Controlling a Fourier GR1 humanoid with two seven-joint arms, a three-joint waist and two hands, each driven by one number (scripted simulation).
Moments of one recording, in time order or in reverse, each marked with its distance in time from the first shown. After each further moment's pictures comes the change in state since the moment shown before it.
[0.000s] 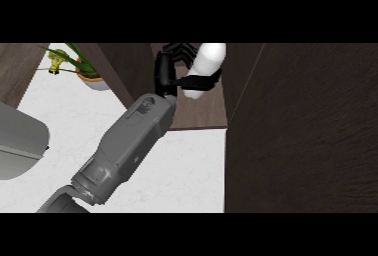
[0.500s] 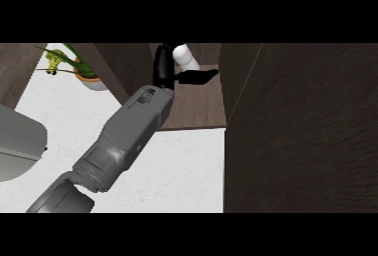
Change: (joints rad) left arm -0.125 -0.001 0.016 0.244 -0.062 -0.022 -0.020; right arm -0.020 -0.005 -0.004 0.004 -0.017 0.003 0.008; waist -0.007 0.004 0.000
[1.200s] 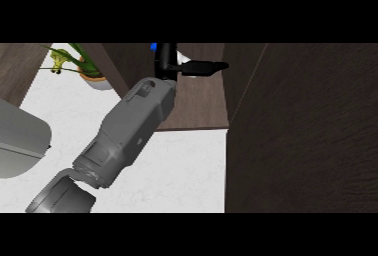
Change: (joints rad) left arm -0.034 -0.004 0.091 -0.042 0.072 -0.162 -0.075; right arm -0.006 0.000 0.001 -0.002 -0.013 -0.003 0.011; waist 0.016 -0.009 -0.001
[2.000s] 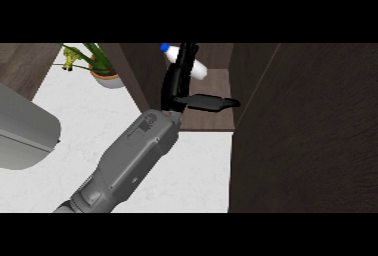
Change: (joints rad) left arm 0.307 -0.005 -0.185 -0.460 0.056 -0.039 0.088; right arm 0.006 0.007 0.045 -0.007 -0.009 -0.017 0.040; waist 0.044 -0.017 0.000
